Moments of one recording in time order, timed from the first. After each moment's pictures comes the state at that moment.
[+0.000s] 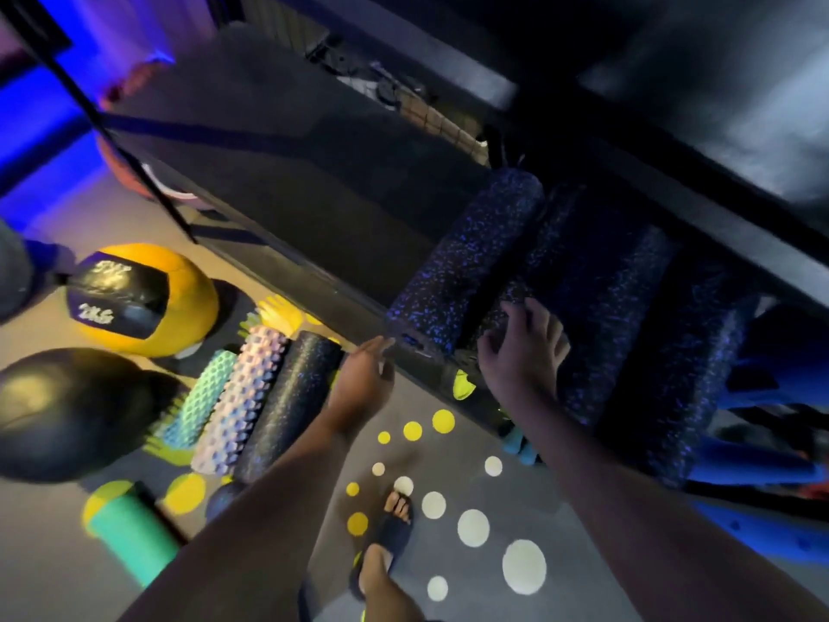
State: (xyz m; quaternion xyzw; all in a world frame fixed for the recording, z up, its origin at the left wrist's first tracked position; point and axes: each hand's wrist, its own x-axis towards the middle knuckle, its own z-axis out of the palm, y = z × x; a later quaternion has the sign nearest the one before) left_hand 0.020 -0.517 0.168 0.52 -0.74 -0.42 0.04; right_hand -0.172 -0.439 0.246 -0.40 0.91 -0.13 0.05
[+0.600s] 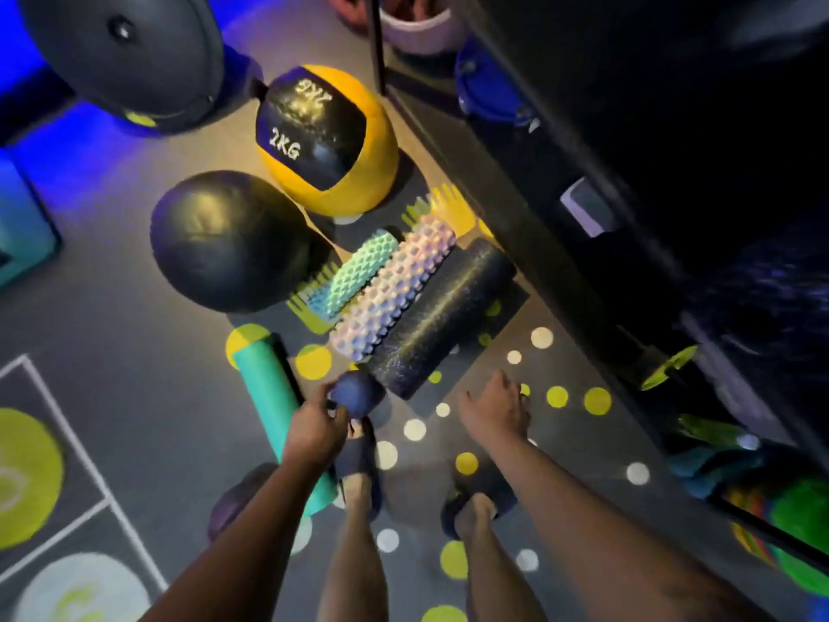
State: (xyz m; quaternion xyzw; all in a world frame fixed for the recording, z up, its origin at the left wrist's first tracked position) left_hand 0.398 -0.445 -0.012 0.80 -0.40 -0.44 -0.02; right_hand 0.157 -0.468 -0.003 -0.36 0.82 0.08 0.43
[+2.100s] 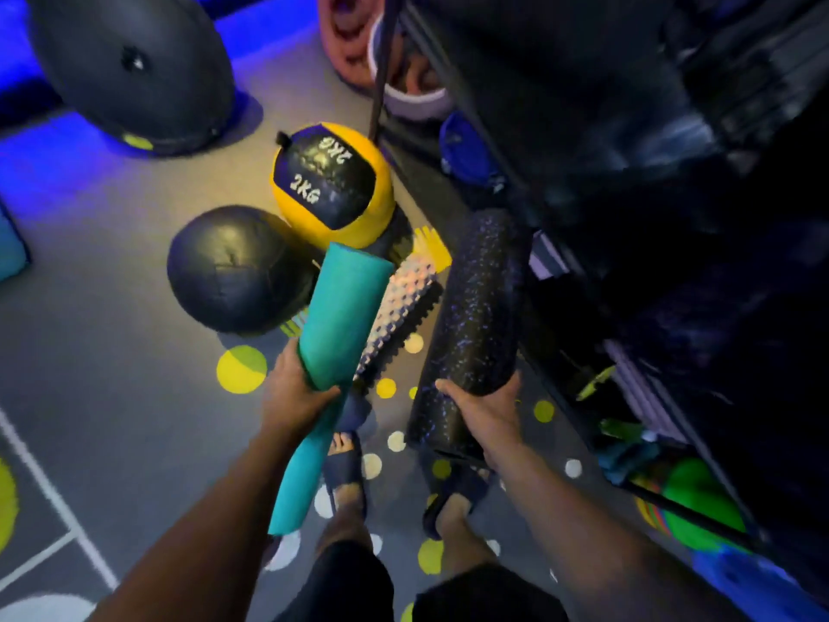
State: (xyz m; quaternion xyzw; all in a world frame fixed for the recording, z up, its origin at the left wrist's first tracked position) left_hand 0.520 -0.510 0.076 0.76 -0.47 -0.43 0.11; right_hand 0.255 -0.490 0.126 -0.17 0.88 -0.10 0.44
